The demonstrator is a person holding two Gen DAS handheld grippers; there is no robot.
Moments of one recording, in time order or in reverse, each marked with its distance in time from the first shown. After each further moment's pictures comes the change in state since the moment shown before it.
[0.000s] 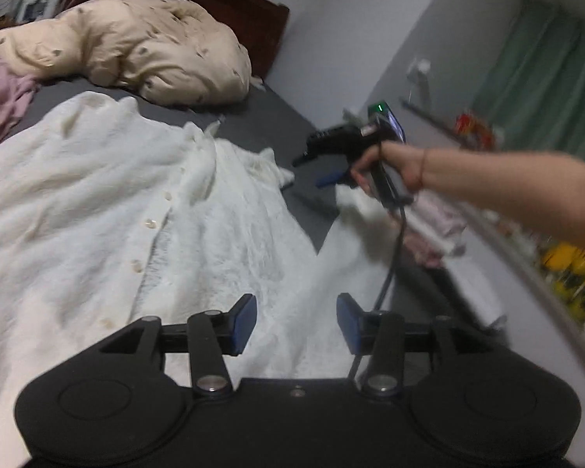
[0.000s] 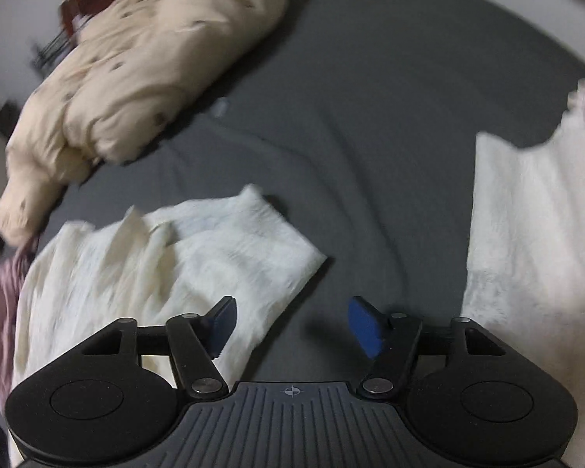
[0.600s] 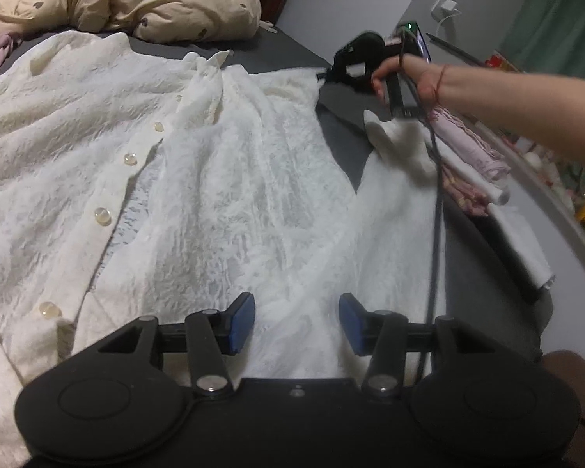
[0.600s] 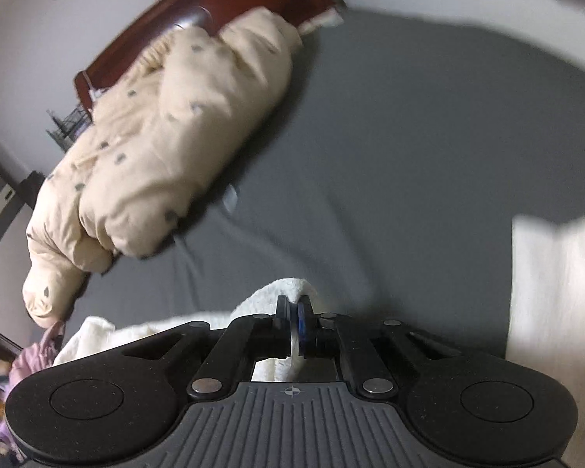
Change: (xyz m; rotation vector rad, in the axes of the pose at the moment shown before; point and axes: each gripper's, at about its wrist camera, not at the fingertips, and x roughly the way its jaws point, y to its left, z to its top) left arm 0.068 0.019 -0.021 0.017 0.151 0.039; right arm -0.007 -0.005 0.059 -0.007 -0.217 0.091
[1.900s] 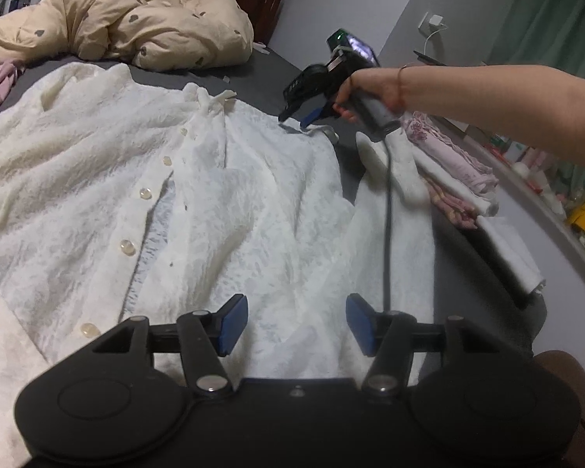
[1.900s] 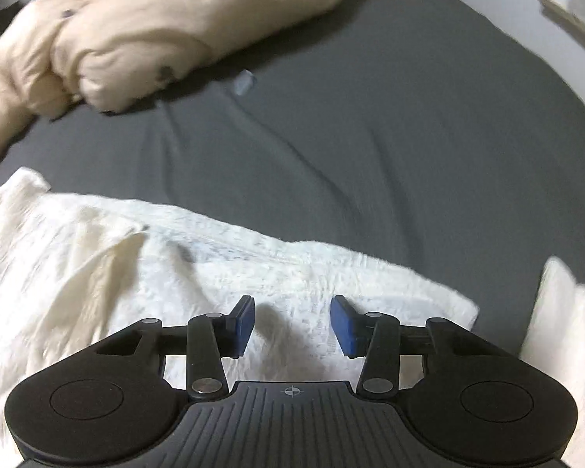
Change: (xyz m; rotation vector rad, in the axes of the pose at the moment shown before) left arm -0.030 0.004 0.013 0.019 -0.058 -0.001; right arm 0.096 0.066 -0.045 -0.326 0.301 -0.243
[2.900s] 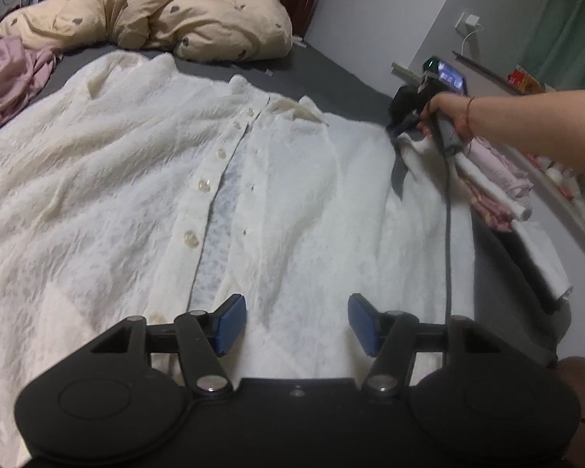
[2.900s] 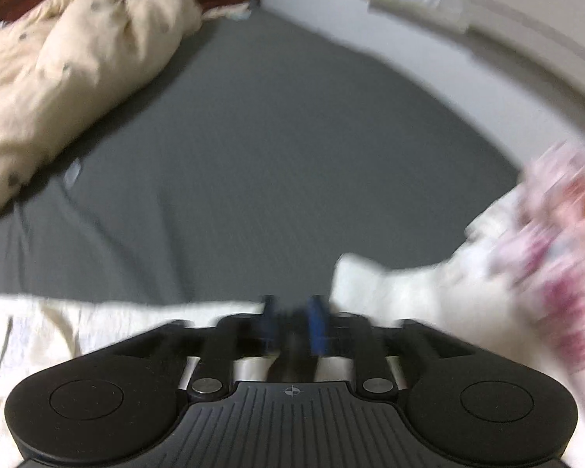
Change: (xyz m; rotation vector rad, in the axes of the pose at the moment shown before) left arm -0.011 0.024 0.002 -0.052 0.051 0.095; right arm -0.074 -0.106 -0.005 0.254 -0.227 -0.279
